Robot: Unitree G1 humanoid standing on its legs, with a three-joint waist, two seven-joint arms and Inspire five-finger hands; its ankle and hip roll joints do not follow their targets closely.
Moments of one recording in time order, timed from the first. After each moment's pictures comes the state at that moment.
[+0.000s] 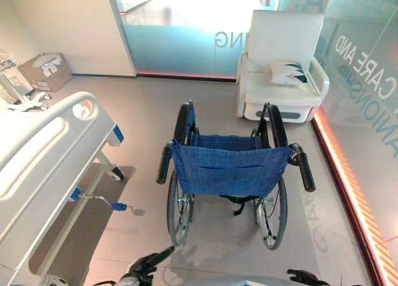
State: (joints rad) left arm 0.02 0.35 -0.14 1.23 -0.31 -0.05 -0.01; right arm 0.02 -0.37 0.13 1.25 0.06 0.02 0.06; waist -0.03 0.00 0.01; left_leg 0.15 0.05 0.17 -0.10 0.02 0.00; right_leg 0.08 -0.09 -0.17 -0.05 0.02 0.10
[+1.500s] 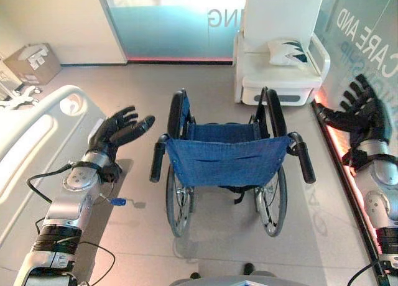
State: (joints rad) left arm -0.19 0.75 -0.04 0.25 -0.36 0.14 0.01; right arm -0.19 -0.70 -0.07 0.02 0.69 0.09 -0.21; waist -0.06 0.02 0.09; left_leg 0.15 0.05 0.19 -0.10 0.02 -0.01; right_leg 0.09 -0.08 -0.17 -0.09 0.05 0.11
